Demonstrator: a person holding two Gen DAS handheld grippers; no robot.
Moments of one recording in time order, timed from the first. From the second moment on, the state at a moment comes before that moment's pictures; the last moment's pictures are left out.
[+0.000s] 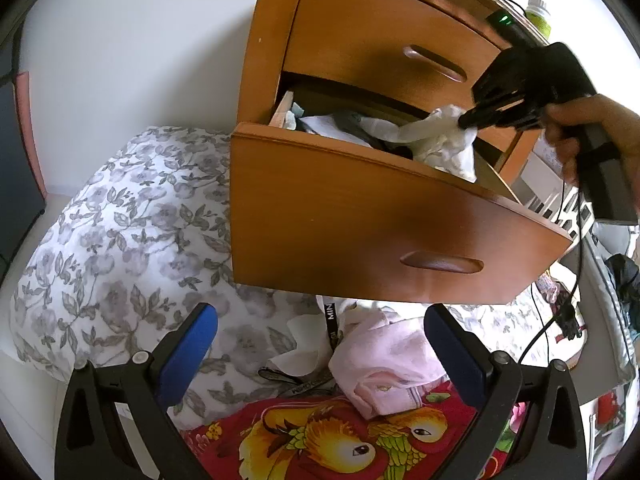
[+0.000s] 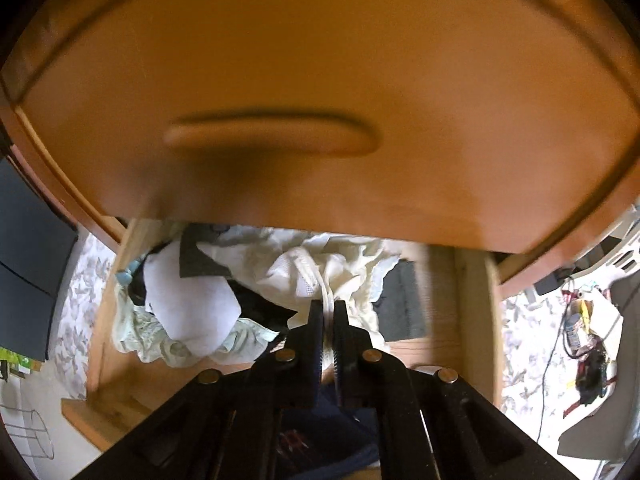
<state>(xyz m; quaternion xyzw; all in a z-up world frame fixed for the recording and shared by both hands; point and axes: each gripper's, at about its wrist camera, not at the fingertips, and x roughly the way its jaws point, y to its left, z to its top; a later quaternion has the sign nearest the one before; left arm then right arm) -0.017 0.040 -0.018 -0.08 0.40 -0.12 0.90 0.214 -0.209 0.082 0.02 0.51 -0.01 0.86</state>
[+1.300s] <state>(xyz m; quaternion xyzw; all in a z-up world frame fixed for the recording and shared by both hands) -0.045 0.038 0.019 -0.09 0.37 -0.13 0.91 0.039 -0.199 0.322 -0.04 0.32 0.02 0.95</state>
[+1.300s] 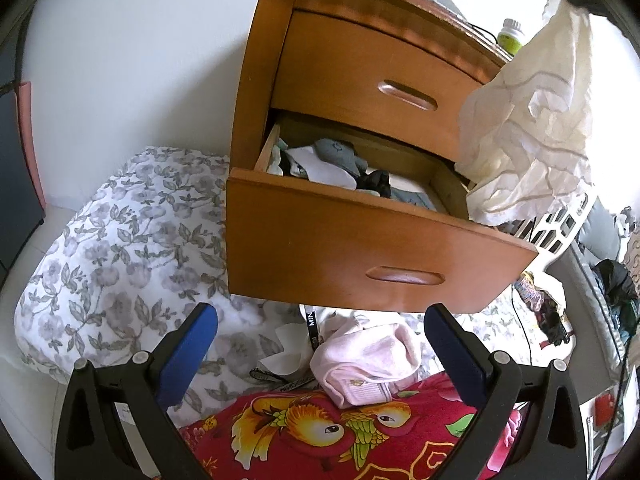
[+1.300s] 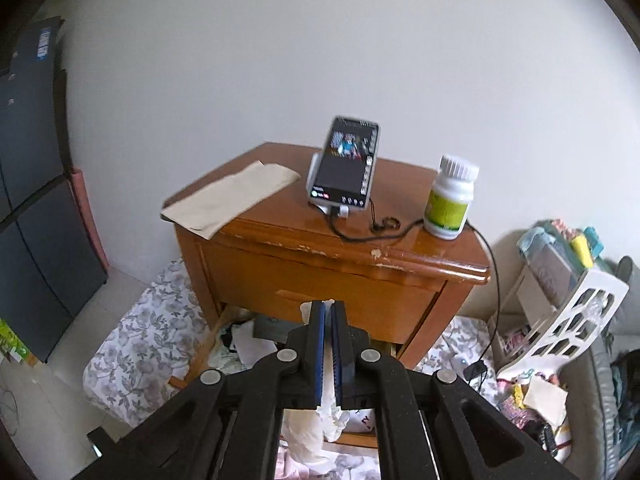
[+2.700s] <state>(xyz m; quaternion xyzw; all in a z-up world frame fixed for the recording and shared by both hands) -0.041 0.049 0.012 -0.10 0.38 -0.12 0.91 0.070 -0.125 0.069 -0.11 0.57 0.08 0.81</state>
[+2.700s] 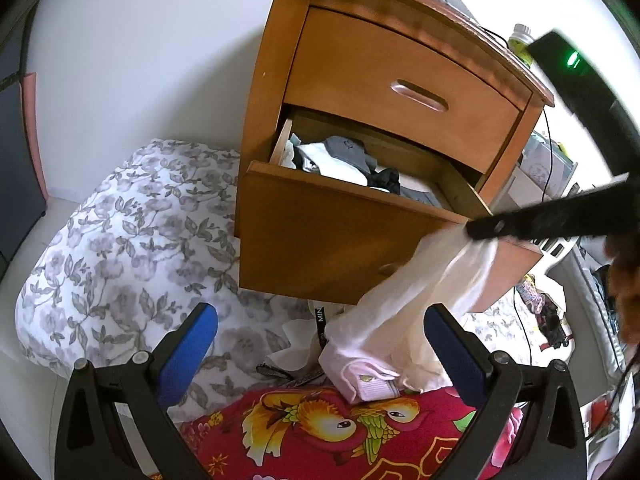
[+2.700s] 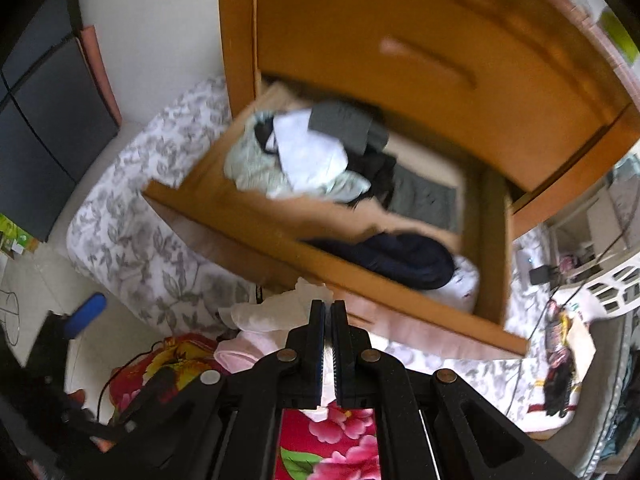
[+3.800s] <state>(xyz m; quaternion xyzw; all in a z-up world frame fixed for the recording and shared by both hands) -0.044 0.052 0.011 -0.10 0.38 -0.11 0.91 0.060 -0.144 0.092 -0.17 0.55 0.06 0.81</state>
